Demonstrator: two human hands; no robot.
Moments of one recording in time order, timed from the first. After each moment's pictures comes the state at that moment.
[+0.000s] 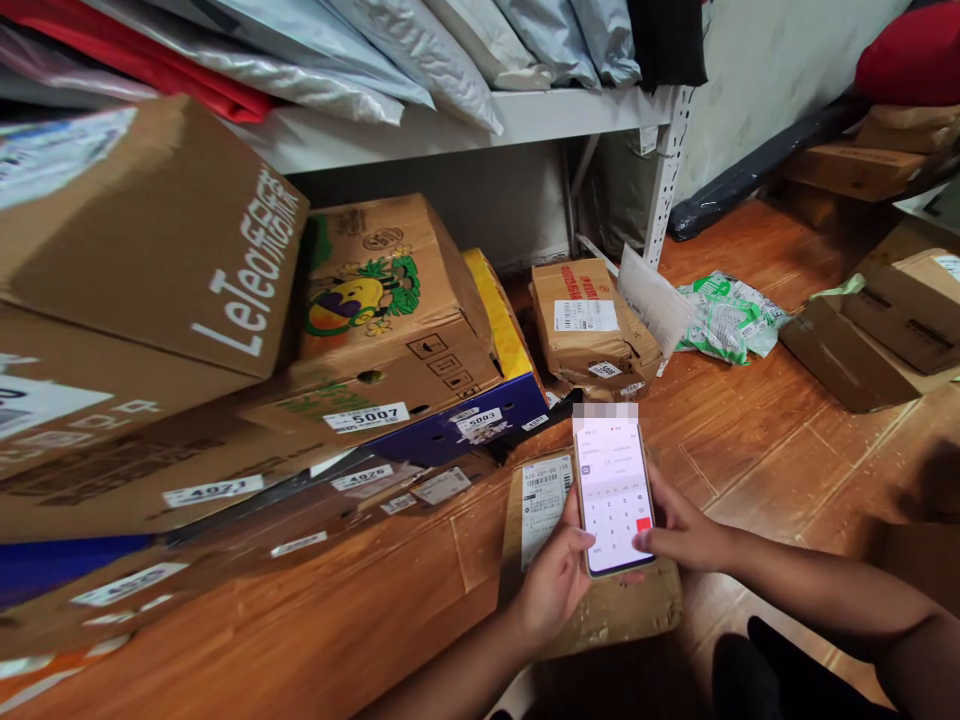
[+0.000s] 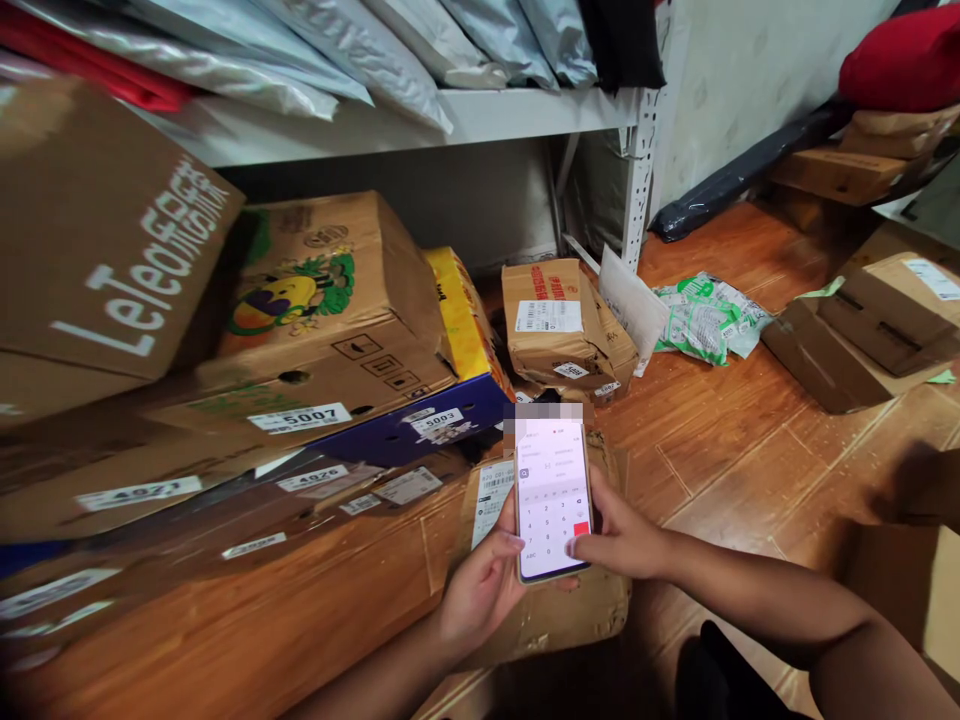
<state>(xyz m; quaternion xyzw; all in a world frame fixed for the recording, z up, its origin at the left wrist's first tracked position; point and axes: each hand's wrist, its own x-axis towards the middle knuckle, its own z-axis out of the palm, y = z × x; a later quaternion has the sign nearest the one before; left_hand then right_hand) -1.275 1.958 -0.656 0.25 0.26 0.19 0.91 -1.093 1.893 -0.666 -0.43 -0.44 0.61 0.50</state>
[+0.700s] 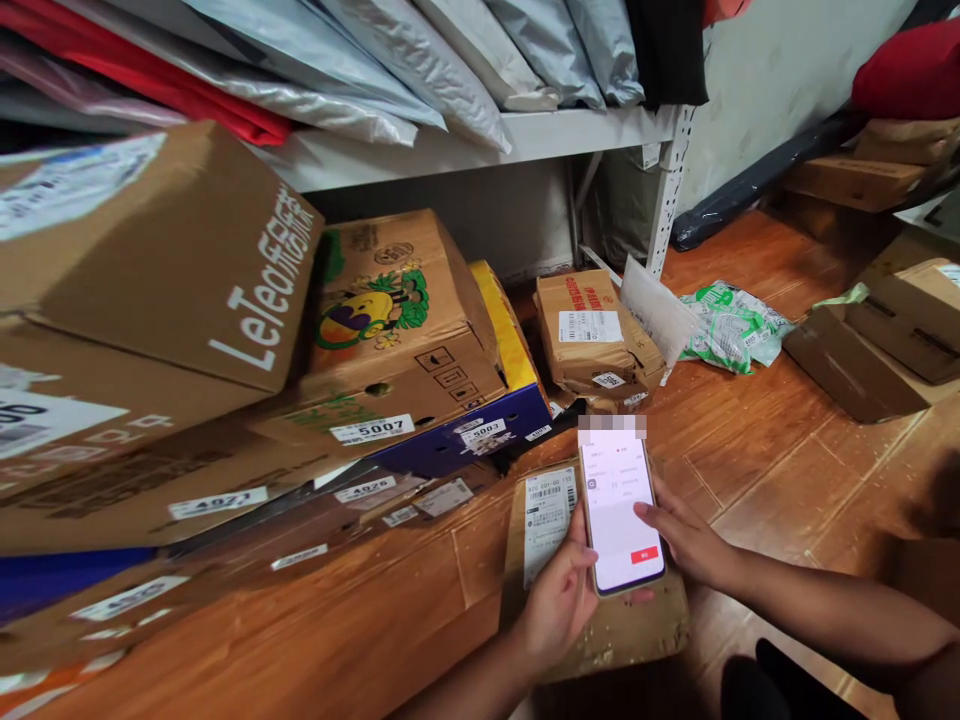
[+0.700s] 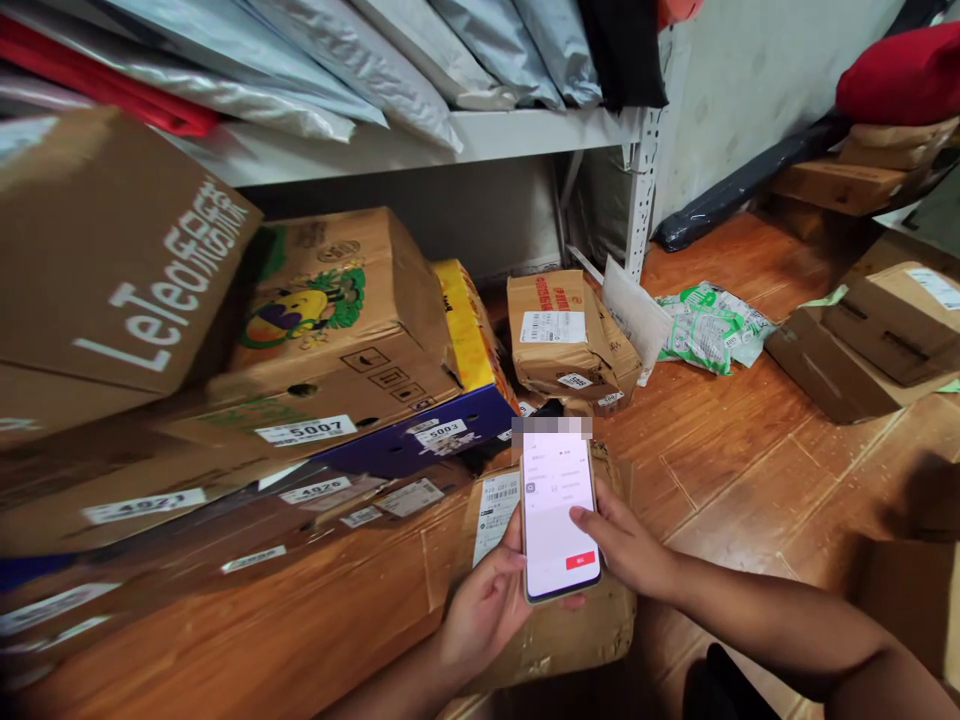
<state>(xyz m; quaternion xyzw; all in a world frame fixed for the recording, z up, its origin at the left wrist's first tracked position) -1.281 1.958 -0.673 0.20 0.22 0.19 0.93 -1.103 1.900 -0.665 -0.47 -0.32 0.62 0.54</state>
